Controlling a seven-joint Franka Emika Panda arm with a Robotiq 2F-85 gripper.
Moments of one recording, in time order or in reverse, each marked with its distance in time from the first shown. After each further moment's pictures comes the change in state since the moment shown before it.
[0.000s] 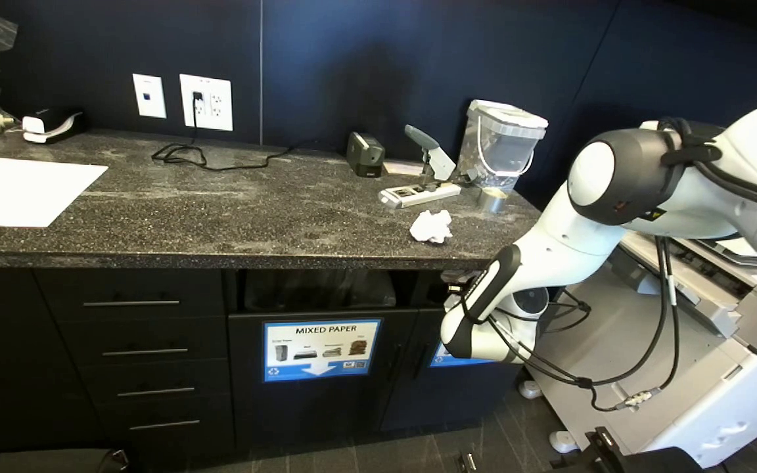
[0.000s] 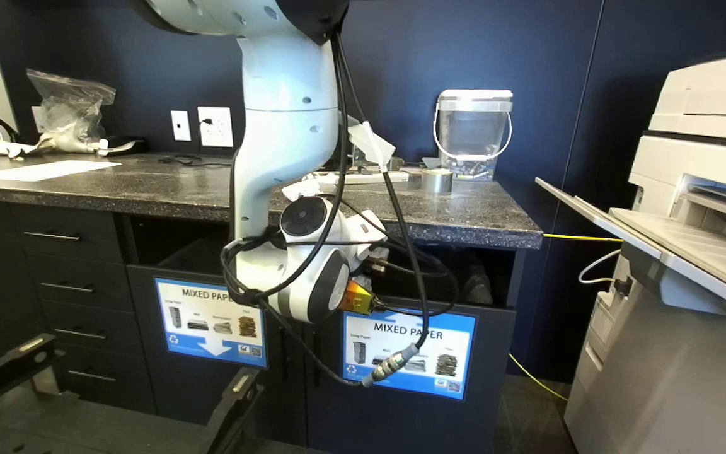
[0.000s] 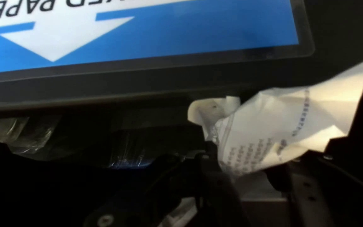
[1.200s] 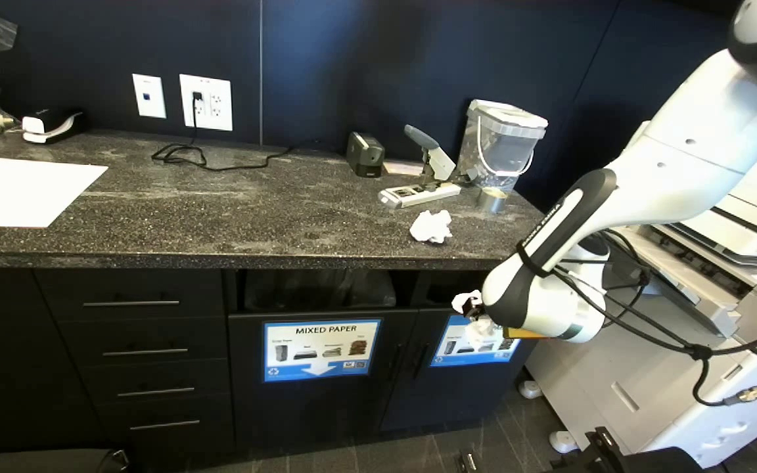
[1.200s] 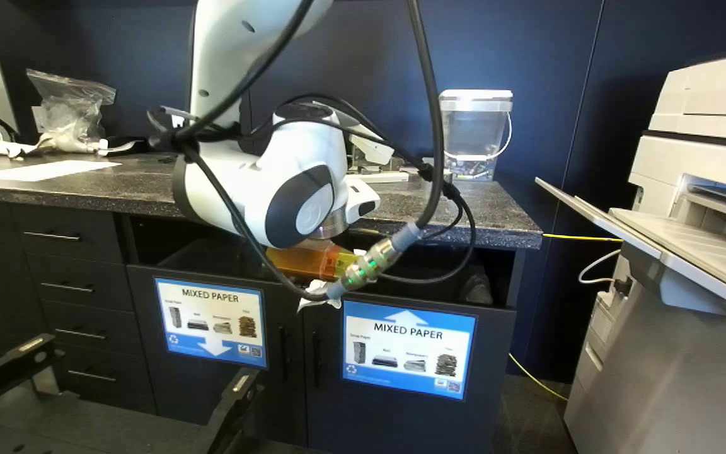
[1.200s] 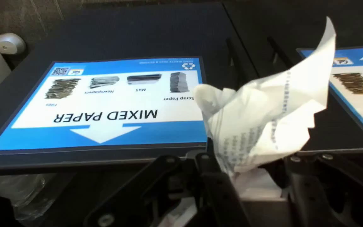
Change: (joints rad) arm -0.190 -0.506 0.158 -0.589 -0.014 -0.394 -0.210
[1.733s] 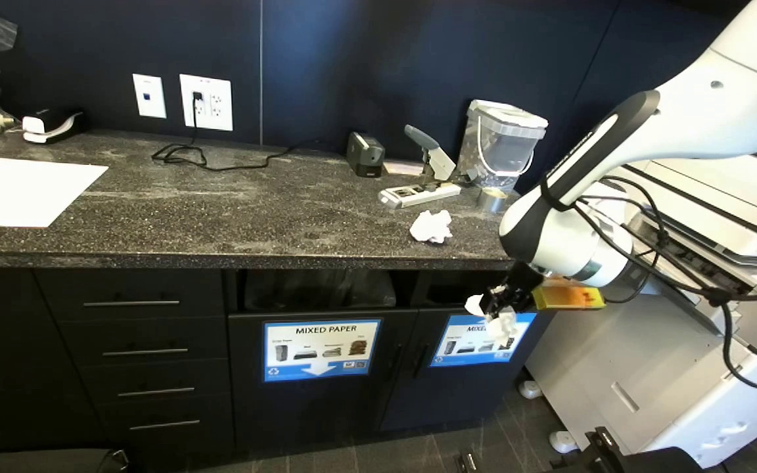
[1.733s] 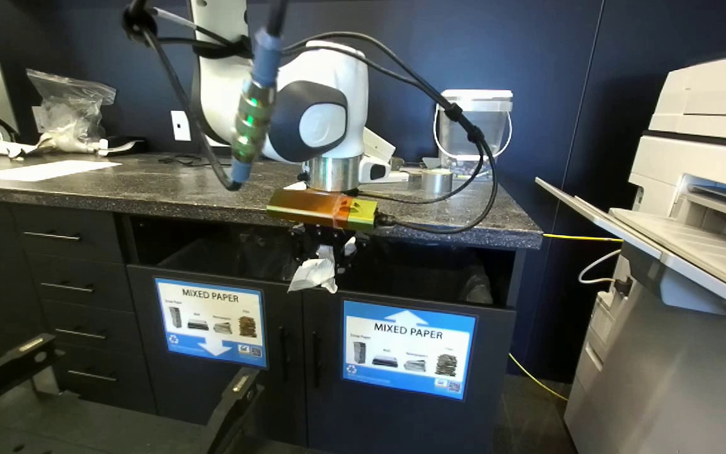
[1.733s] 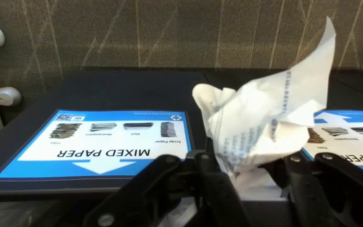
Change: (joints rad) arm 0.024 -0.273 -0.011 -0.054 0.225 -0.510 -0.243
